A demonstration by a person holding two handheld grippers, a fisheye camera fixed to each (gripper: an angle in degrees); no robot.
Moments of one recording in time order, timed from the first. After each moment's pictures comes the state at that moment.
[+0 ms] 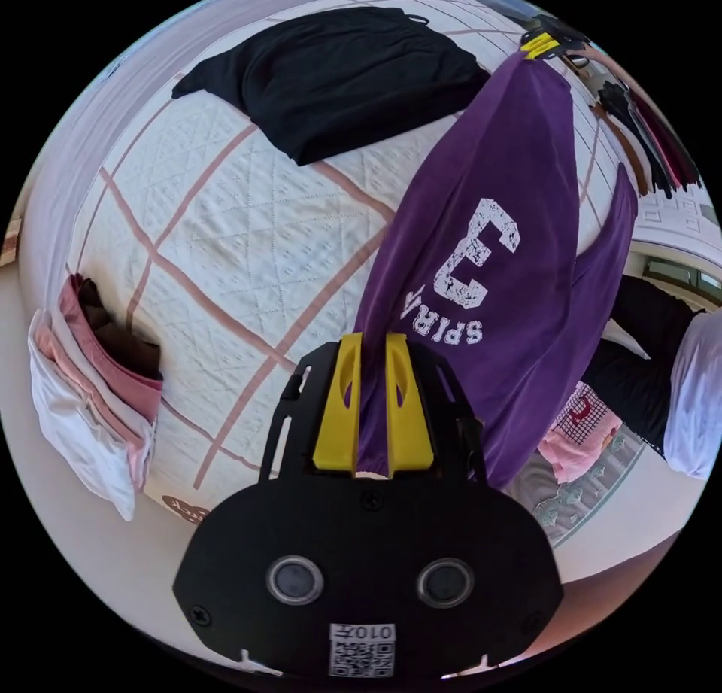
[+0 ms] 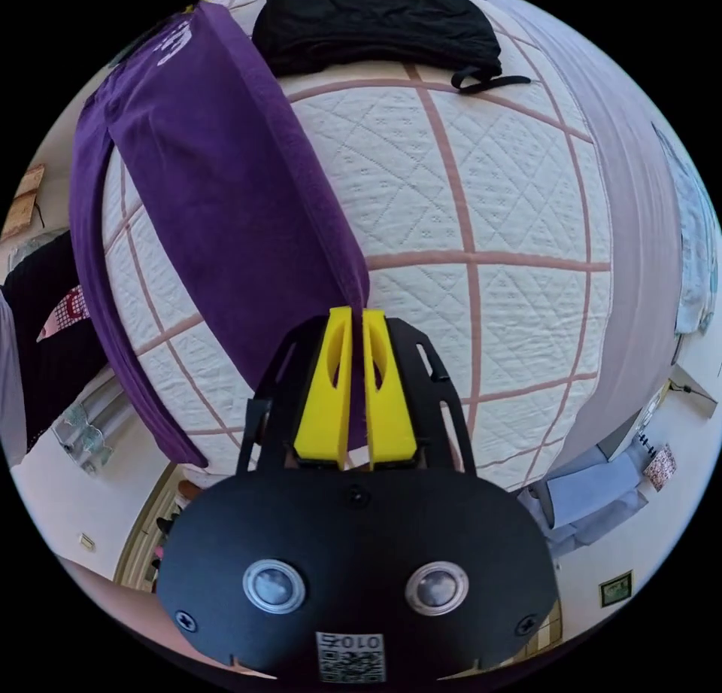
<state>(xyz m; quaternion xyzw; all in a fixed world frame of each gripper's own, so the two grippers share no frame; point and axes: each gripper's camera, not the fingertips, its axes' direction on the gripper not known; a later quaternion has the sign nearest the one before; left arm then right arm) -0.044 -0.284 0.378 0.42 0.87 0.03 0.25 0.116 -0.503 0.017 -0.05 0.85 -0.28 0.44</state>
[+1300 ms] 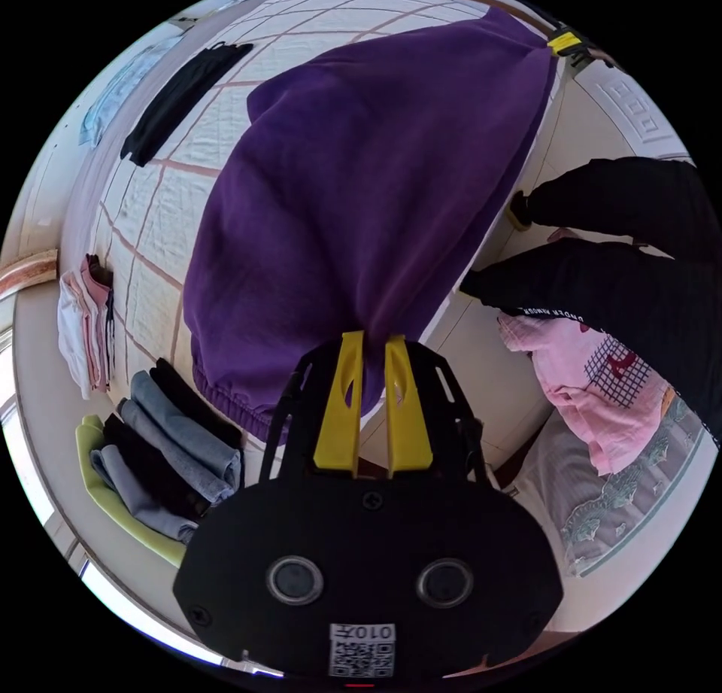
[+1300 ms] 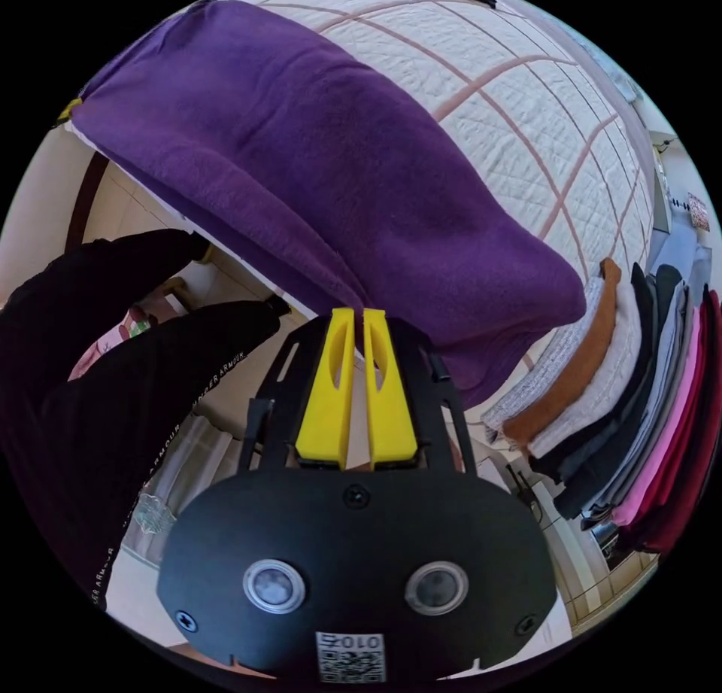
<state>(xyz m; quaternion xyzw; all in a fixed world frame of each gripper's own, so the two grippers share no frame) 0.001 0.154 0.167 0.47 0.81 -0.03 0.35 0.503 -0.349 0.228 0.18 0.80 -0.12 0.55</state>
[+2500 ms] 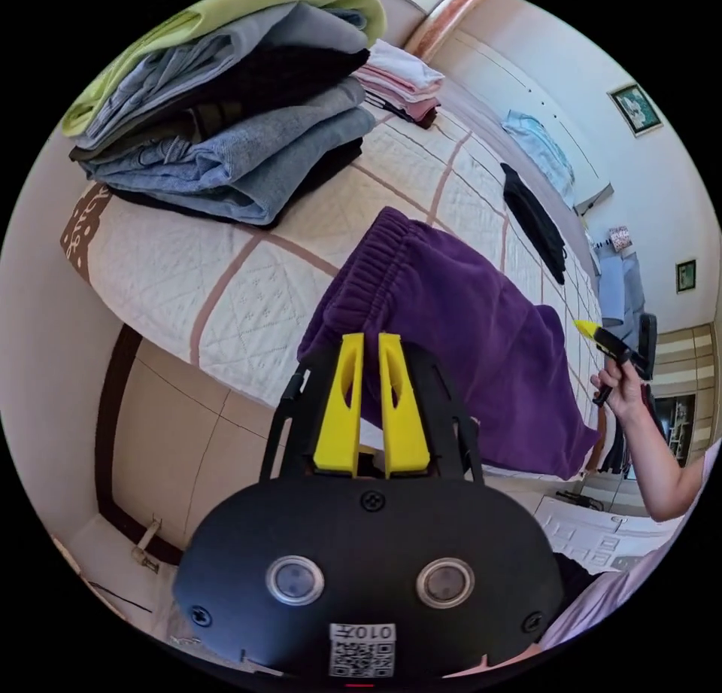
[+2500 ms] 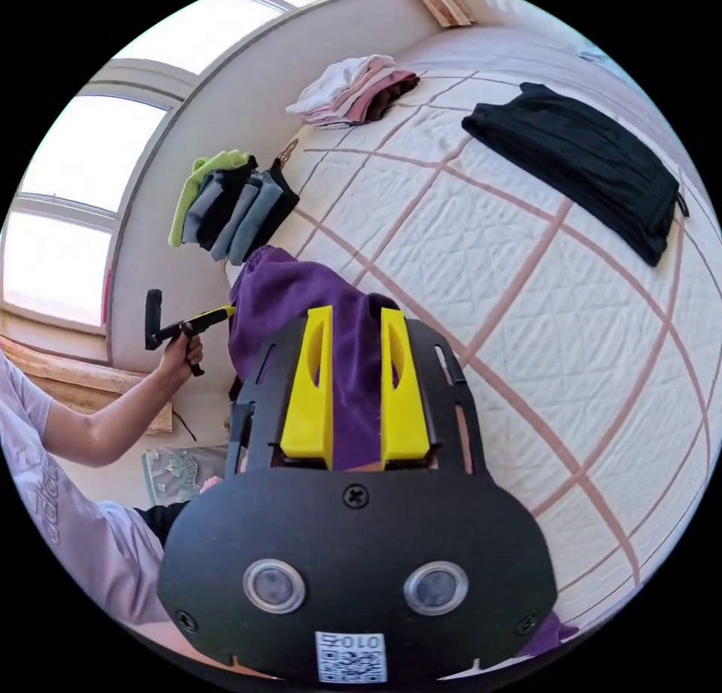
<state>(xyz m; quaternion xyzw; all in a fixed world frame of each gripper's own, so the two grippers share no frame) 0.283 0.301 0.170 -0.08 0.94 -0.33 -0.02 0.349 -0.566 0.293 0.18 0.54 -0.41 0.71</state>
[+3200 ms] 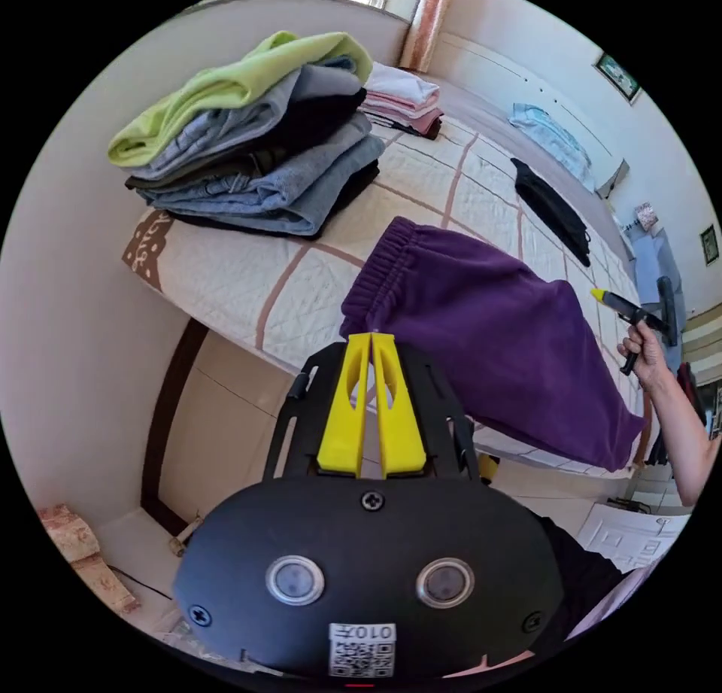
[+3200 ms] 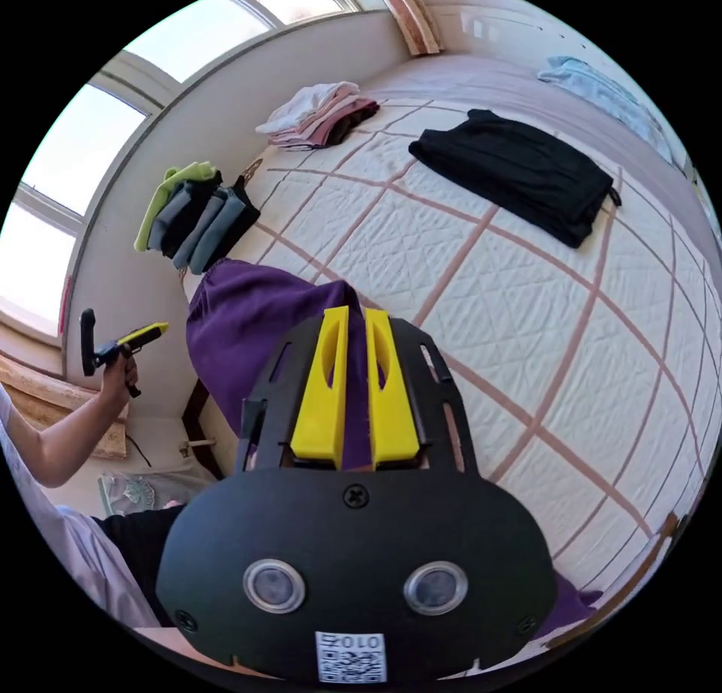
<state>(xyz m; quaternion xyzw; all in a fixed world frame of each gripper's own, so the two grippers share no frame) 0.196 0.362 0.226 -0.09 0.93 -0.34 0.12 0.434 -0.498 0.247 0.29 0.59 -0.42 0.63</state>
